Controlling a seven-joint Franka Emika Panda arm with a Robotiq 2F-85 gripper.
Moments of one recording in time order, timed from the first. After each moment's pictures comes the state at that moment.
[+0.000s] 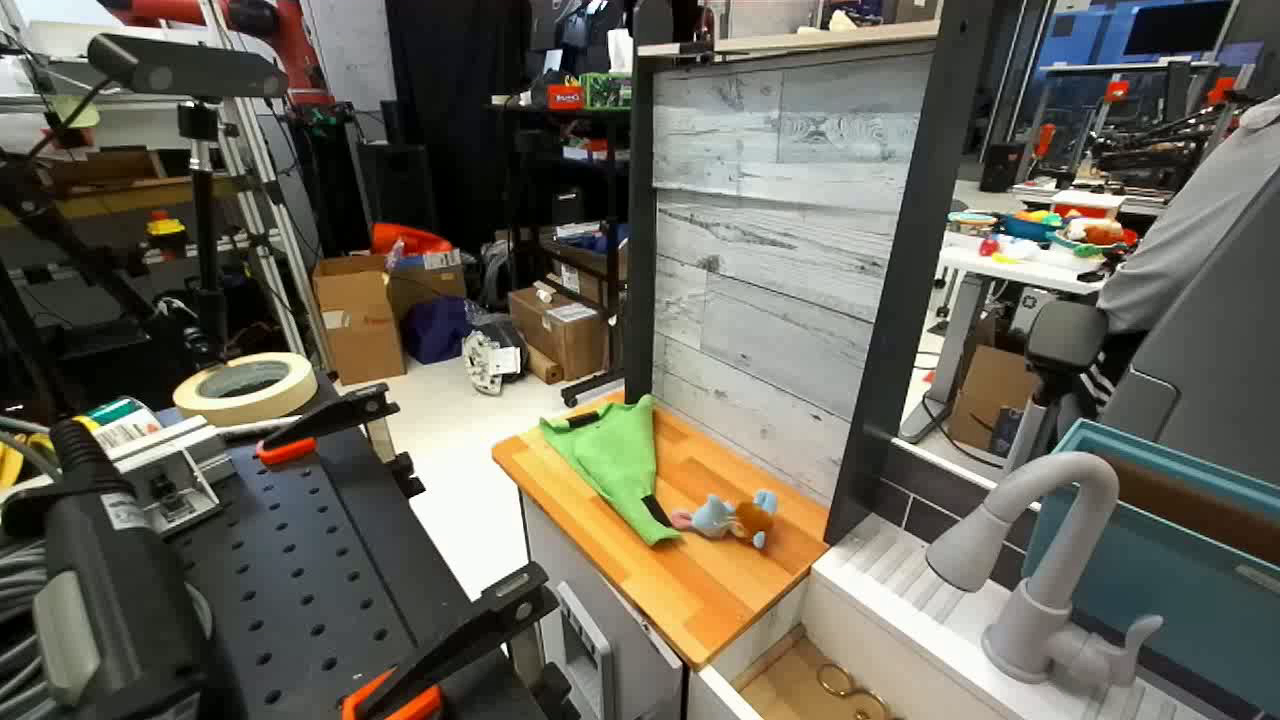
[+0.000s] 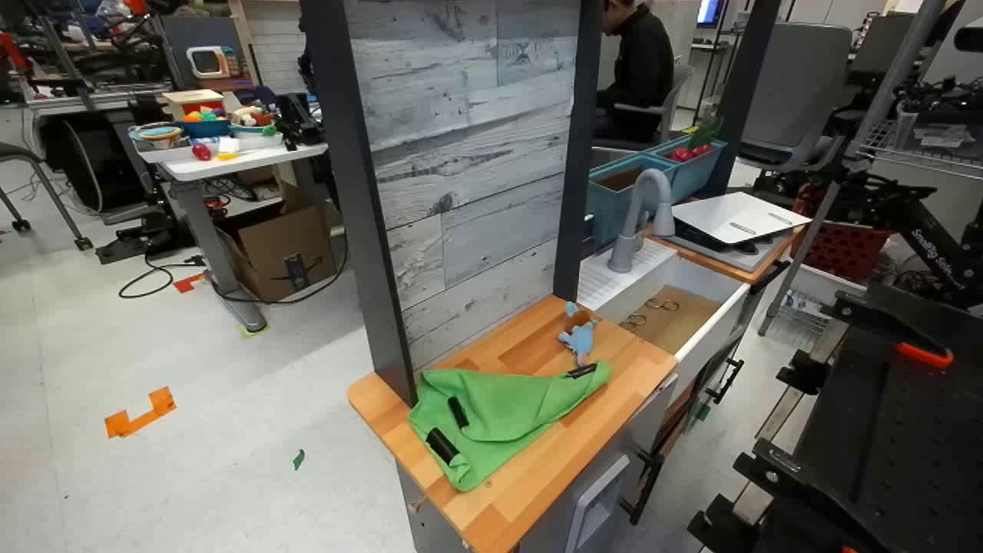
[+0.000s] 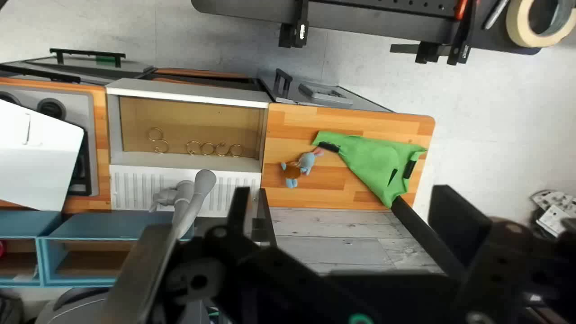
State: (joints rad) arm -0.03 -0.28 -0.35 -2.13 0.02 1.83 -0.53
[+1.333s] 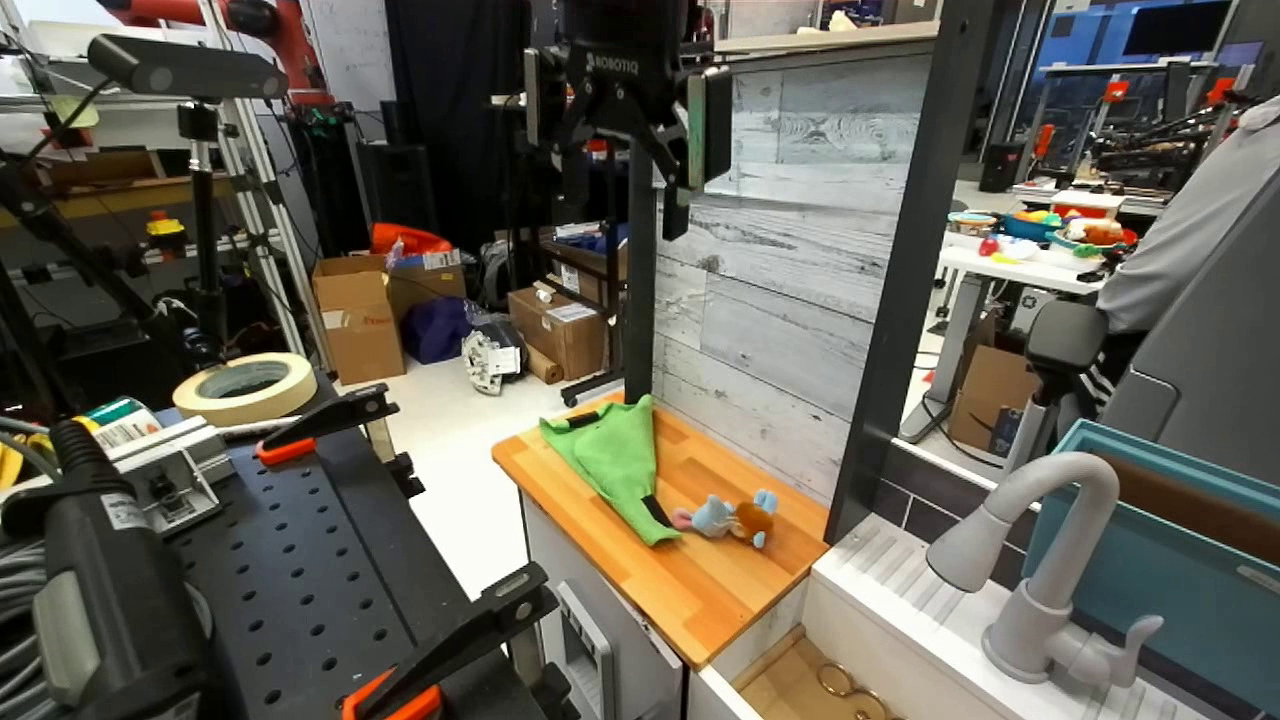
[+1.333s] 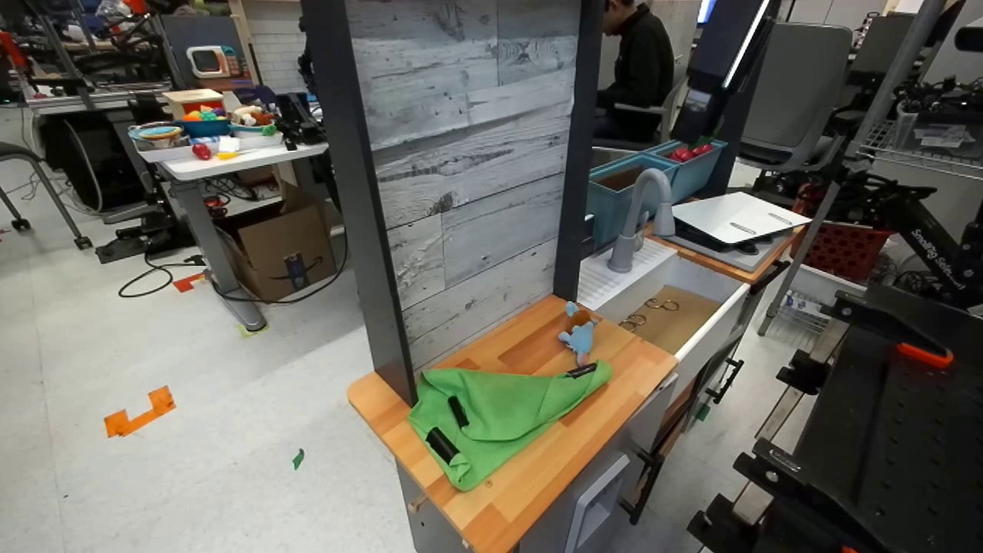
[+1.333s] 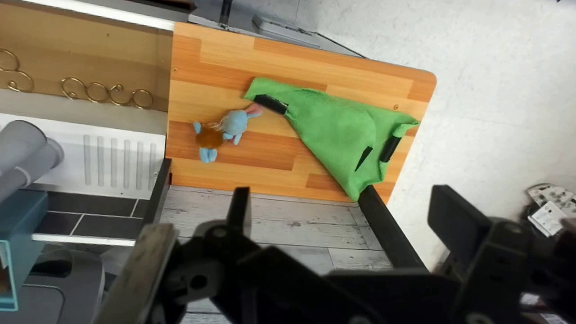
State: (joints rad) arm 0.04 0.05 -0.08 -2.41 0.28 2.55 -0.51
